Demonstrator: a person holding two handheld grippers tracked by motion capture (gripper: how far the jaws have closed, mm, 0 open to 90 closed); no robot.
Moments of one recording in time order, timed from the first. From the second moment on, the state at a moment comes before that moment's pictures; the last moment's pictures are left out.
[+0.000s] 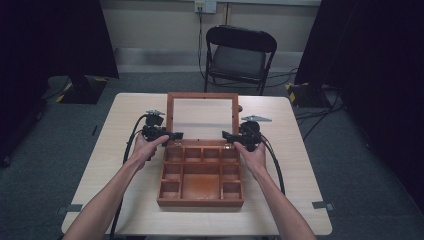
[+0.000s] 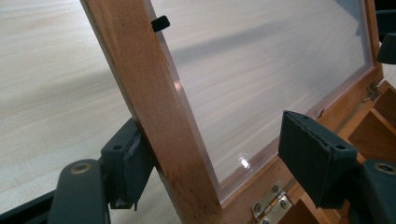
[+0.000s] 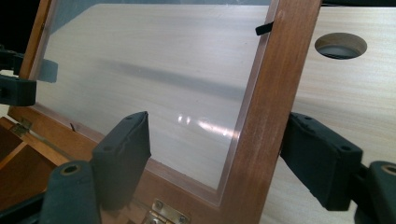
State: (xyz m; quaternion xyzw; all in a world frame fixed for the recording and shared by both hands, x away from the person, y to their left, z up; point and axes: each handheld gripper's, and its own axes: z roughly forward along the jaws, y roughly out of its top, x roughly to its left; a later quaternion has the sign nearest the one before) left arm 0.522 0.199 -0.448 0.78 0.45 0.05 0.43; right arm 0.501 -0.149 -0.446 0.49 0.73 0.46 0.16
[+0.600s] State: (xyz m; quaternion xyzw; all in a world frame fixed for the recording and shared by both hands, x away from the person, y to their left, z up) left arm 0.499 0.203 -0.425 0.77 0.42 0.09 0.46; right arm 0.484 -0.156 -0.423 0.46 0.72 0.49 0.17
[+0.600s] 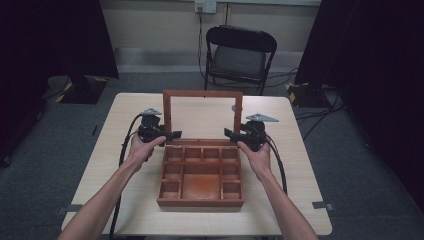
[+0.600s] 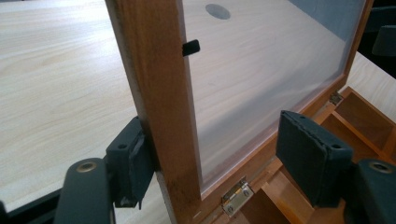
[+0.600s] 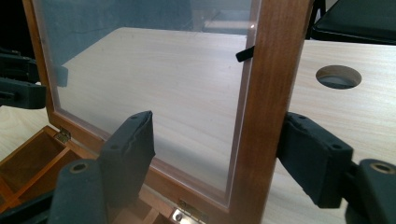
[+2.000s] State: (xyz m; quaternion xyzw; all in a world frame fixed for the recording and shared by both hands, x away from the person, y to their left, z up) left arm 0.477 0.218 -0.405 0.75 0.41 0.10 0.50; right arm 0.471 -0.165 -0.405 0.46 0.73 0.50 0.12
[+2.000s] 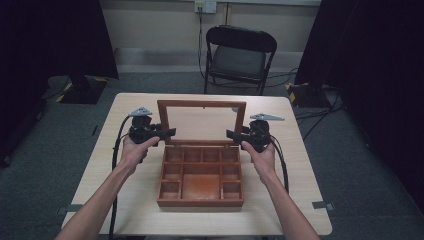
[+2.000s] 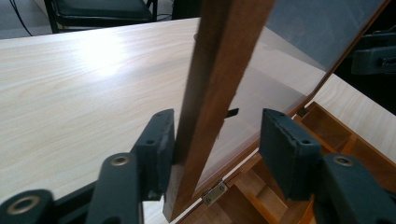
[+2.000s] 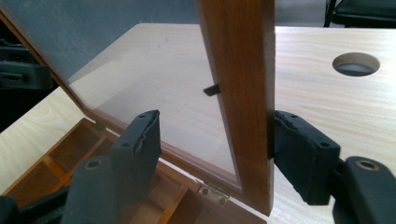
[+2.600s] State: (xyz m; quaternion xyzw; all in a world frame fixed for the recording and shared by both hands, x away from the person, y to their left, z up) left arm 0.472 0.220 -0.401 0.76 0.41 0.08 0.49; right arm 0.460 -0.170 -0.394 0.47 0.72 0.49 0.10
